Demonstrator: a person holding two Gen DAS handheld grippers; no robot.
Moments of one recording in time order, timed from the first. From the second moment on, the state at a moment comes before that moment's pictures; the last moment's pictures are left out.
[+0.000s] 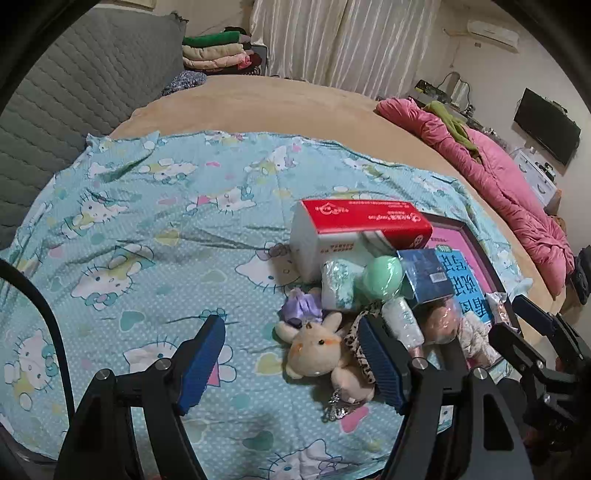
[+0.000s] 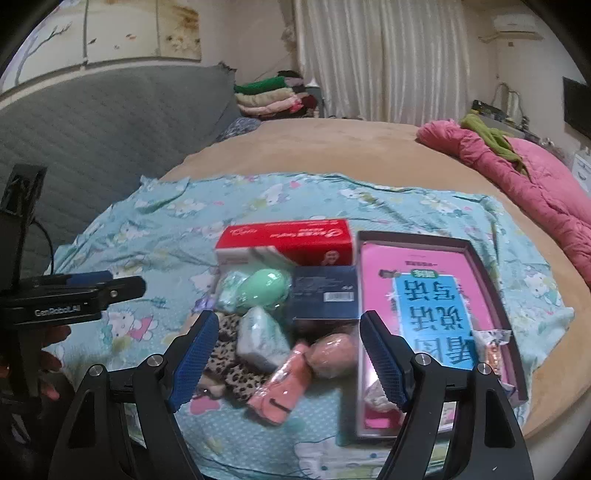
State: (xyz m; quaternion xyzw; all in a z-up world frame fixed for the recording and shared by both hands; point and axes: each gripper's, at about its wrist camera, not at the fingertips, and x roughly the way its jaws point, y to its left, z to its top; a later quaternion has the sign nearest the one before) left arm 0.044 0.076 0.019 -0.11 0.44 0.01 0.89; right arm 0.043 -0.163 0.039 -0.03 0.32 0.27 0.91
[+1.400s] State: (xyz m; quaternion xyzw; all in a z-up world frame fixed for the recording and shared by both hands) left arm 0.144 -0.003 -0.036 -0.09 0.48 -0.11 0.87; right arm 0.087 -0.133 -0.071 -0.30 0.31 0.20 0.88
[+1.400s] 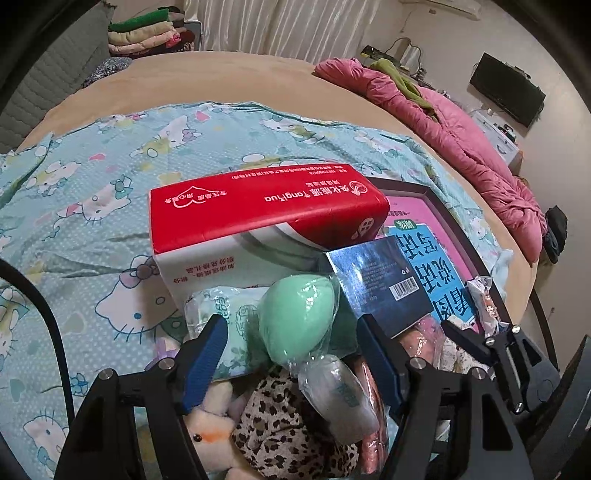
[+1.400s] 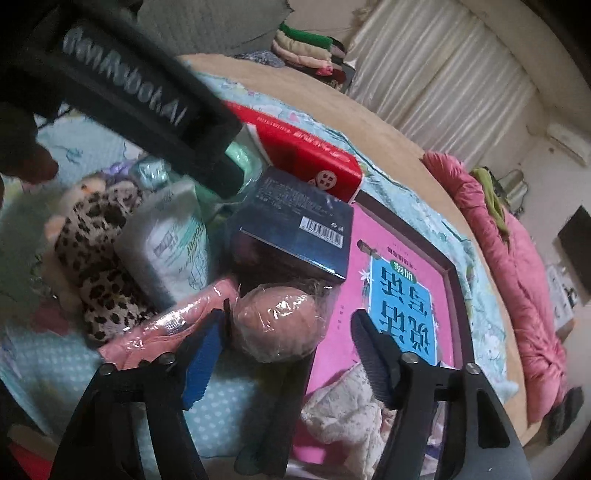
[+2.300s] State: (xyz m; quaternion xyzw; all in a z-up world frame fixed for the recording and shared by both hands) left arm 0.126 0.000 -0.018 -0.10 0.45 -0.13 0.88; right arm 0.091 -0.171 -0.028 -0.11 0.32 0.26 0.90
